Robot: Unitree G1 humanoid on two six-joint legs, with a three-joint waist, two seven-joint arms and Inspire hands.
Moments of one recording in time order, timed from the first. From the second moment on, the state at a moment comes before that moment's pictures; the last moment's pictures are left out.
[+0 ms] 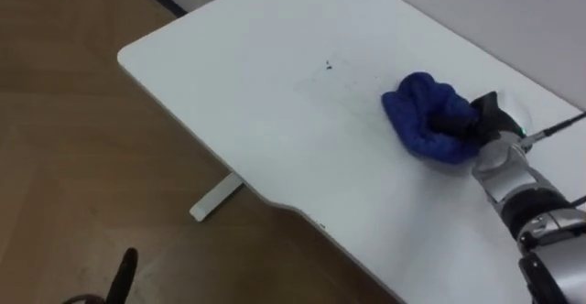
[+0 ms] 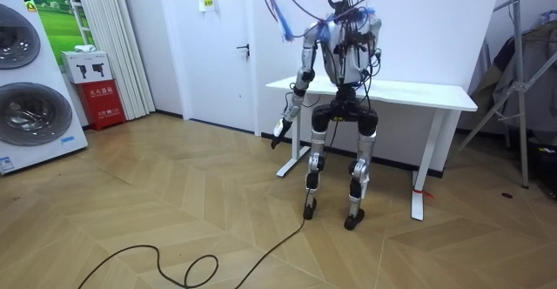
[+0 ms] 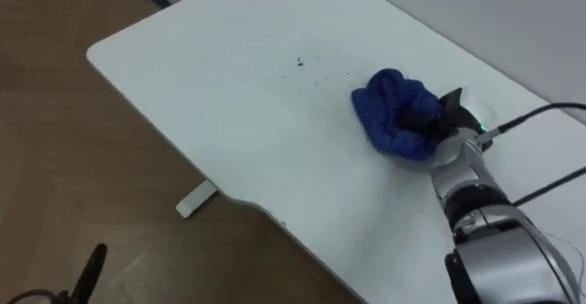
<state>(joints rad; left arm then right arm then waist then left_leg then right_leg) -0.04 0.28 0.03 1.05 0.08 0.21 0.28 -0.72 -0.40 0.28 1.22 -0.22 0.14 -0.31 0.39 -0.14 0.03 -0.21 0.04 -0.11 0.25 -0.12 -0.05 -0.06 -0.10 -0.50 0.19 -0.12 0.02</state>
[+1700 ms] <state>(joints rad) 0.24 0.26 0.35 0.92 0.27 0.19 0.24 0.08 -0.33 -0.19 0.81 -0.50 -0.07 -0.52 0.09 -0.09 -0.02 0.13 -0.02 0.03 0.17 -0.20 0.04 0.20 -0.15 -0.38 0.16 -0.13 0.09</state>
